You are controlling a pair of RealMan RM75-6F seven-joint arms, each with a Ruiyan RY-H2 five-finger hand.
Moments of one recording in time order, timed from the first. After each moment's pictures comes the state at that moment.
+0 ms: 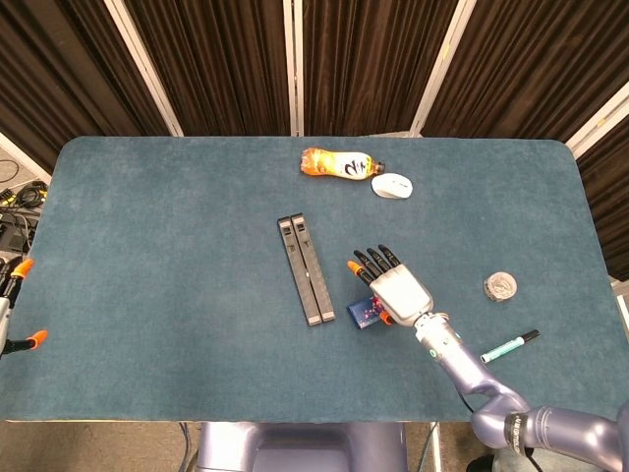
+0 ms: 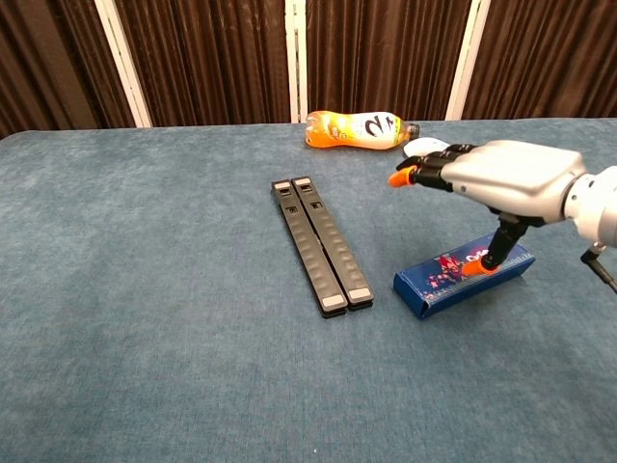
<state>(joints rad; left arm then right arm) -0.15 -1.08 -0.06 -1.53 1.34 1.32 0.04 0.70 -1.45 0.10 -1.51 -1.35 0.97 -0.42</state>
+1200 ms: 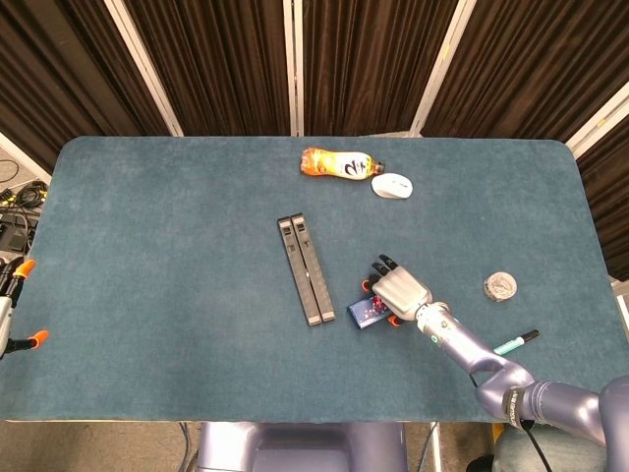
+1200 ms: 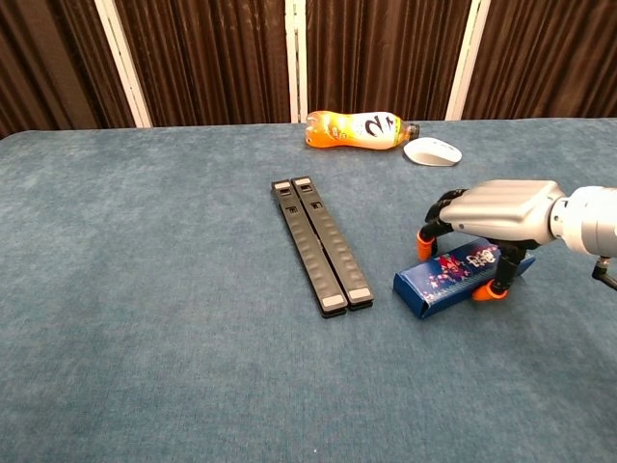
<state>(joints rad) -0.15 -1.09 -0.07 -1.52 1.32 1.31 0.05 0.81 -1.48 0.04 -1.30 -1.40 0.74 -0.22</state>
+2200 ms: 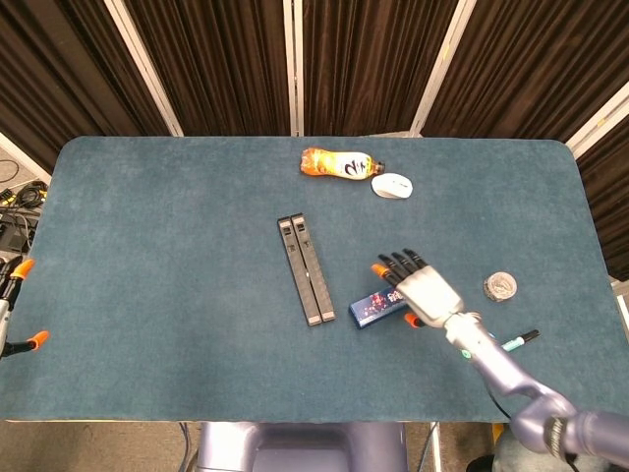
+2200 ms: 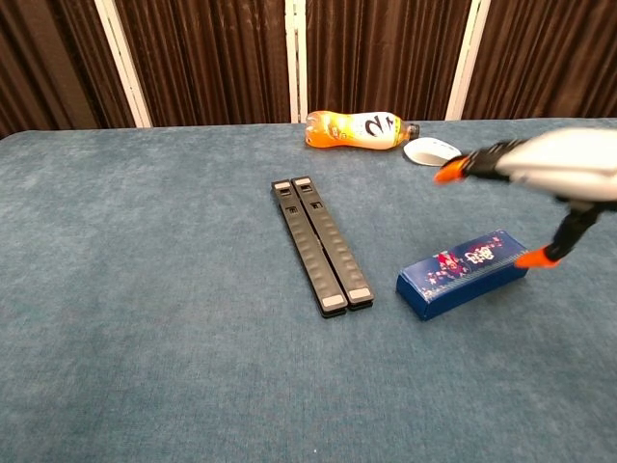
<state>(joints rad) -0.13 -1.06 -0.06 -1.56 1.39 1.38 0.01 0.67 -1.26 0.02 -1.57 -1.43 1.01 -0.25</state>
